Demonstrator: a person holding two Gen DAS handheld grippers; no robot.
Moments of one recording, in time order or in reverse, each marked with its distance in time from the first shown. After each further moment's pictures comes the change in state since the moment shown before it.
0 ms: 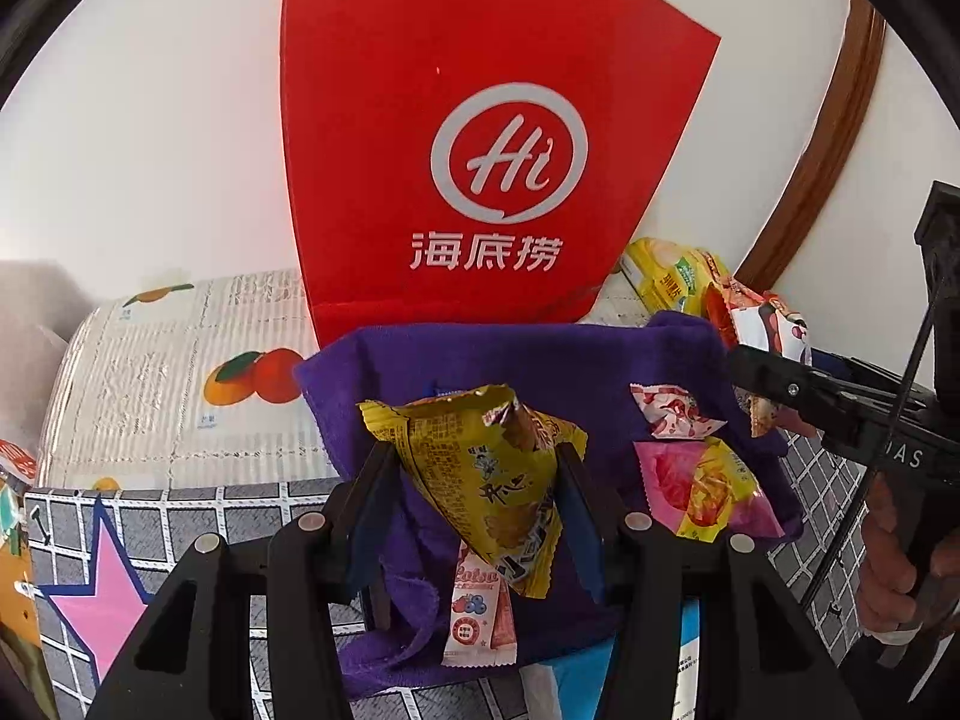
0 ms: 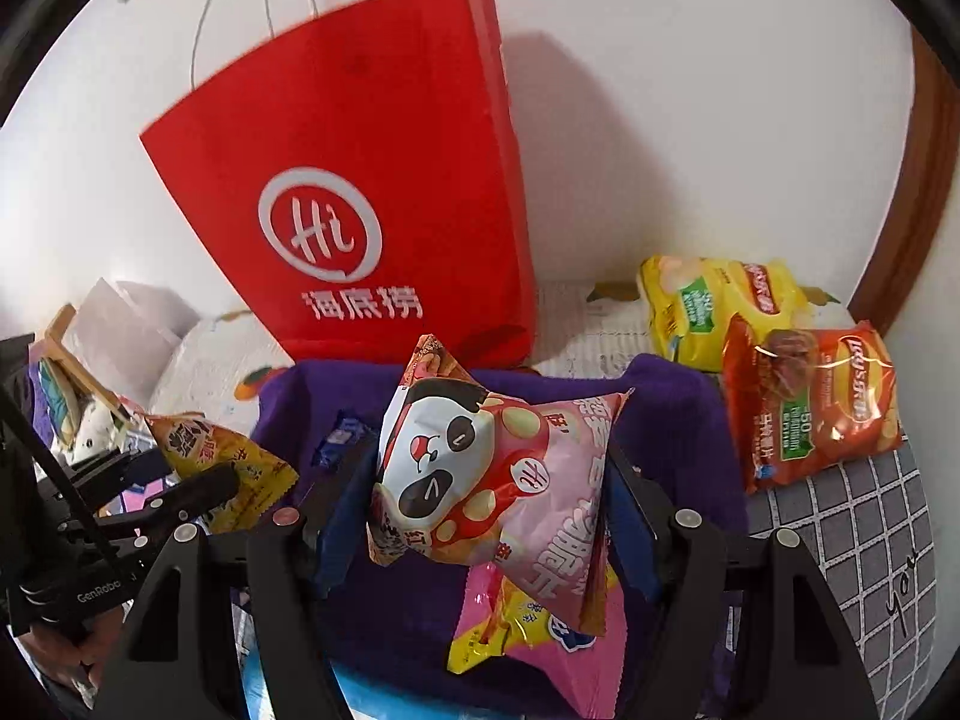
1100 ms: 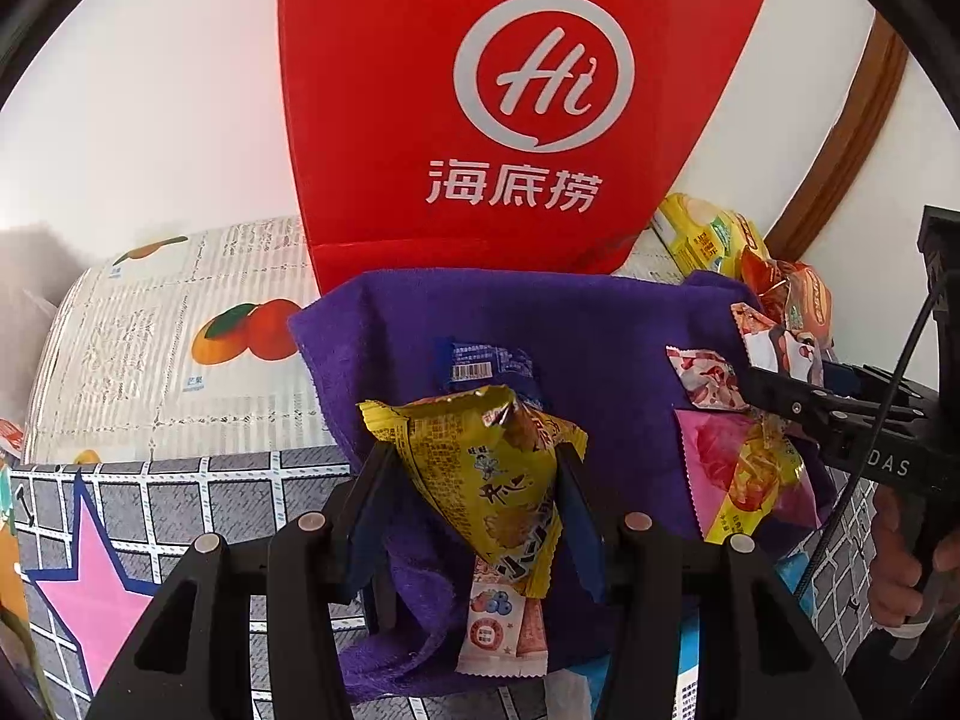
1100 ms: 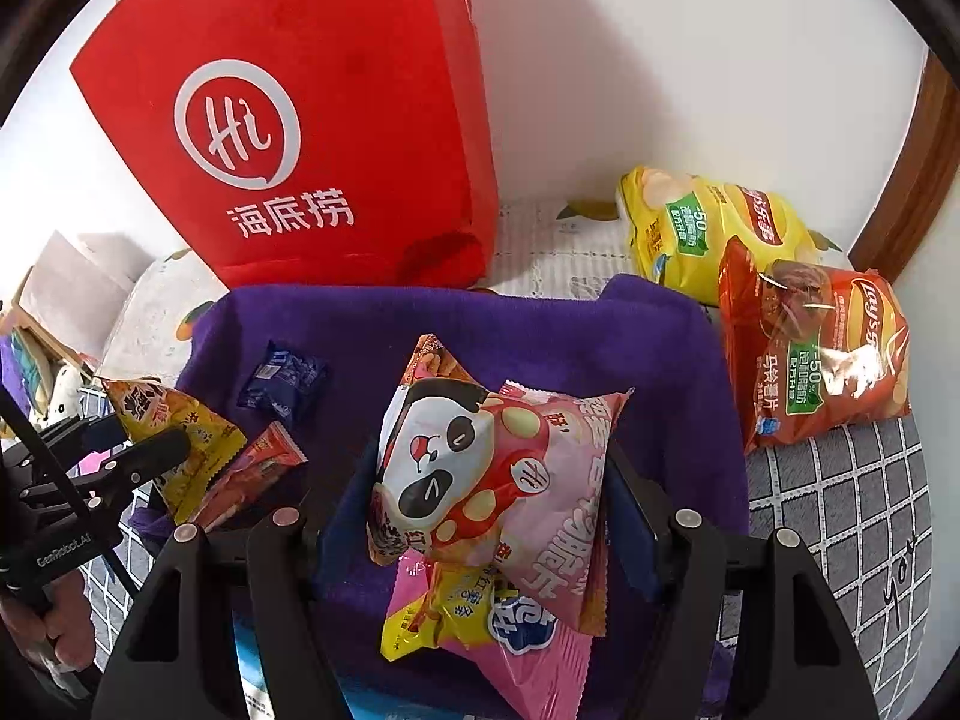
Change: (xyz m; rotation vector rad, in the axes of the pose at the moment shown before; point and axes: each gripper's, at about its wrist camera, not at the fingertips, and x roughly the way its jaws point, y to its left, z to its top) left arm 0.035 0.009 -0.010 -0.012 0.090 0.027; right arm 0.044 -0.022 -0.017 -0.001 0.150 -0.061
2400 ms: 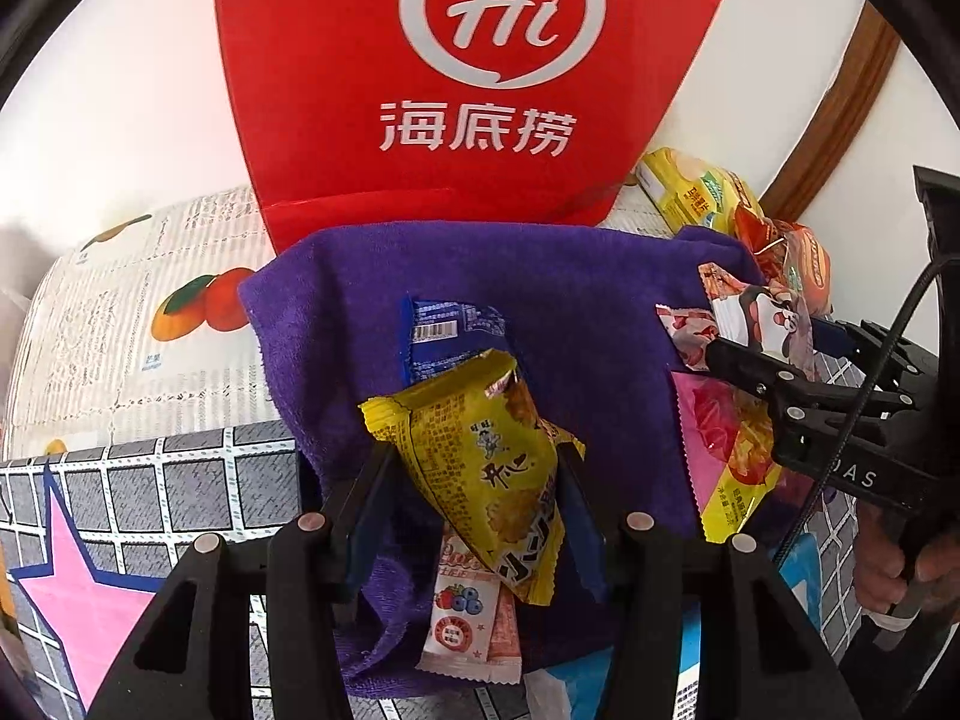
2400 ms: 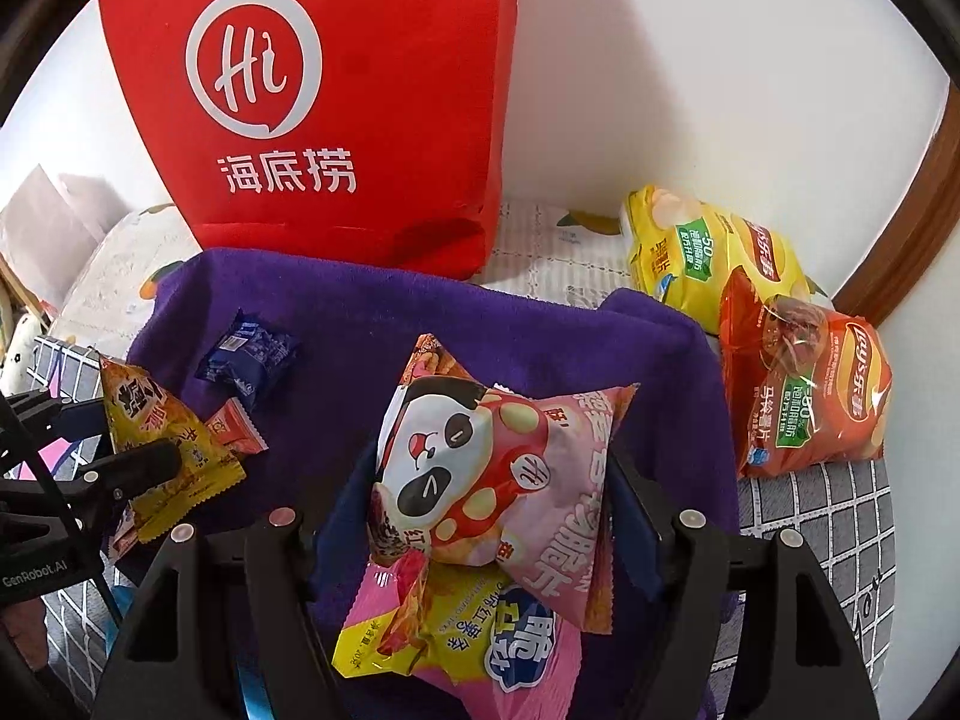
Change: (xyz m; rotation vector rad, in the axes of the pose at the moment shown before) left arm 0.025 -0.017 -0.008 0.035 0.069 -0.022; right arm 0.015 0.019 -0.009 -0.108 -0.024 -0.120
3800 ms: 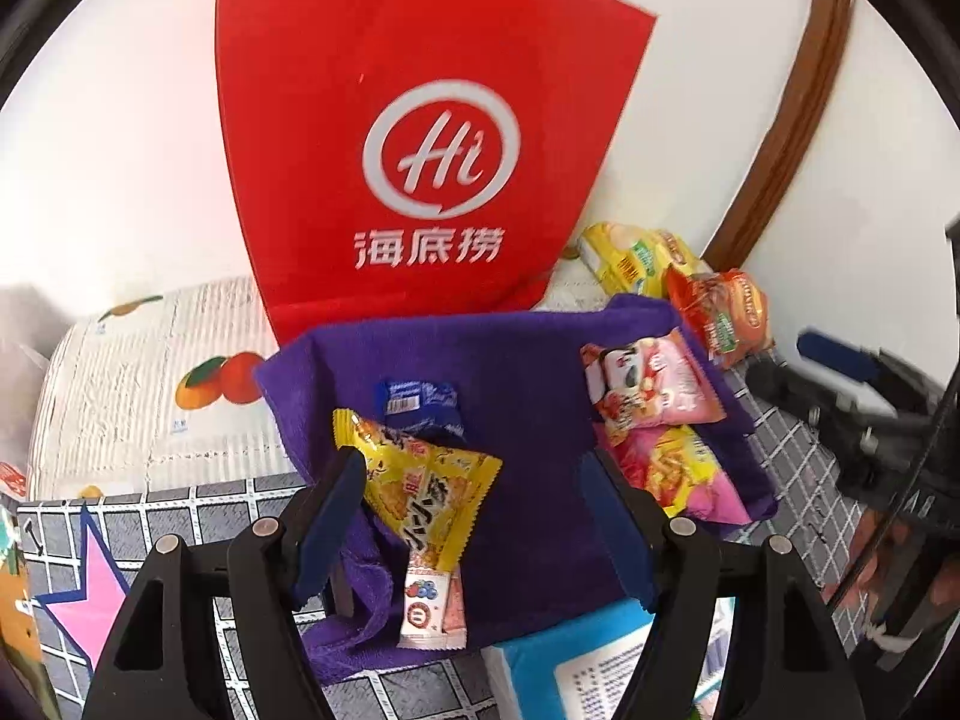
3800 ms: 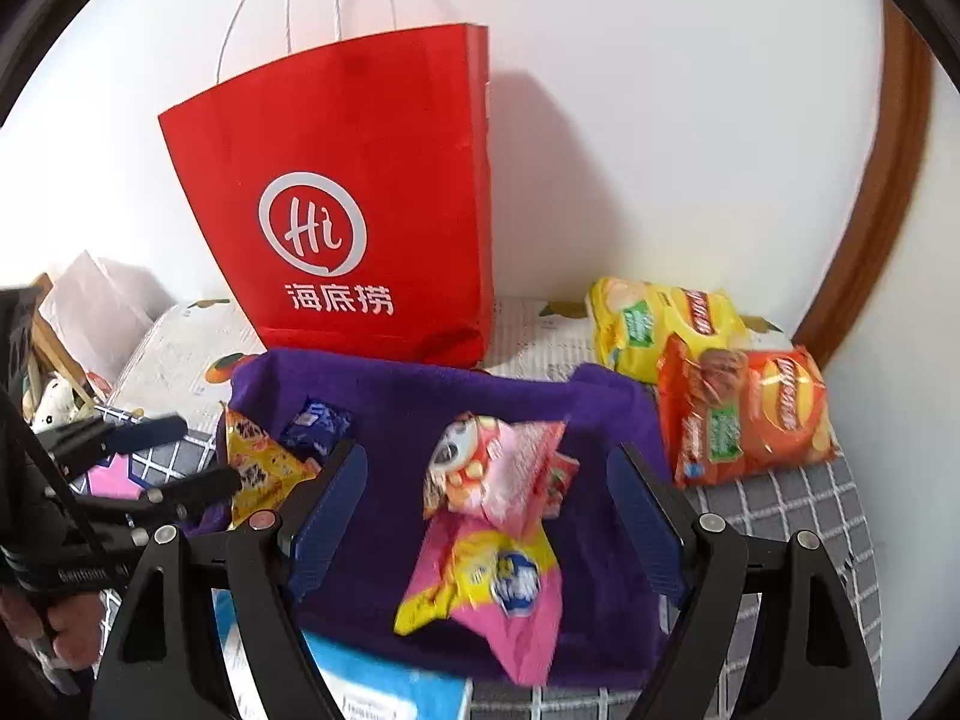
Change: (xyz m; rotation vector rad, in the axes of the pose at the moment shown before) left arm -0.072 -0.016 0.006 0.041 -0.156 -0.054; right arm -0.097 -0.013 0.000 0.083 -0.179 0.025
